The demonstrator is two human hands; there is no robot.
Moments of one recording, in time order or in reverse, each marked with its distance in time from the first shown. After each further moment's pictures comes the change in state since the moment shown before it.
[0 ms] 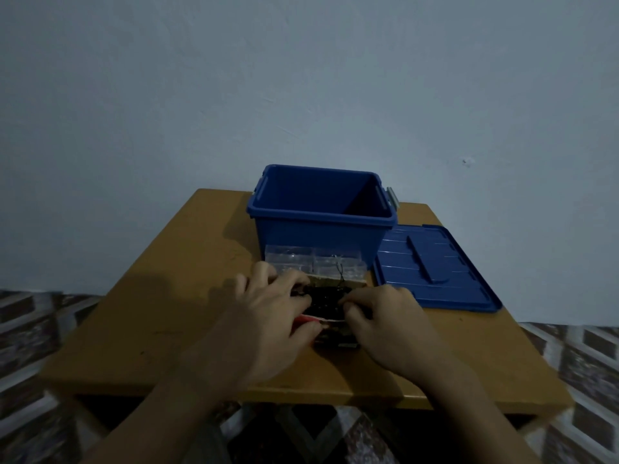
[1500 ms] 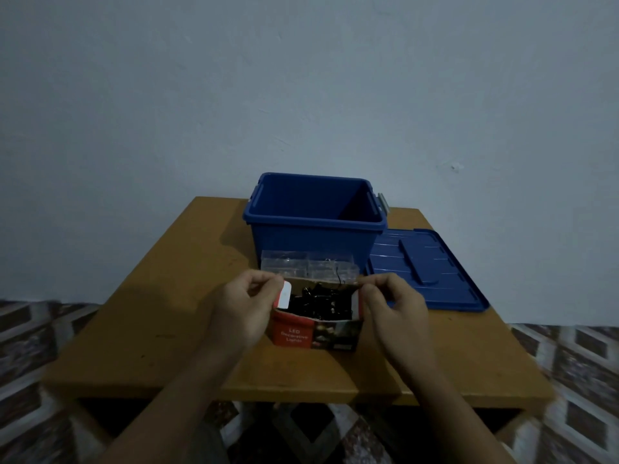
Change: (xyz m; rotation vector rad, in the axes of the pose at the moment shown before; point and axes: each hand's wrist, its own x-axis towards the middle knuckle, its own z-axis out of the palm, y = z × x) left_hand 0.004 -0.001 0.007 -1.173 0.304 -0.655; right_hand -0.007 0.011 0.012 0.588 0.384 0.242
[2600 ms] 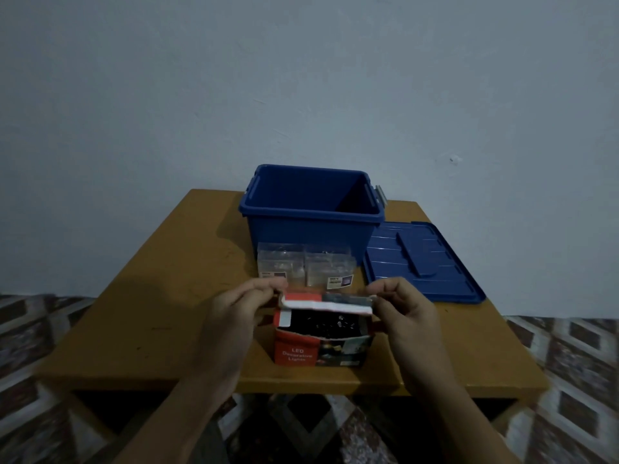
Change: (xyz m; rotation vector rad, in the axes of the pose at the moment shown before) left_hand -0.022 -0.013 -0.005 -0.251 -0.122 -0.013; right_hand -0.017 0.001 -0.018 0.349 -0.133 0.126
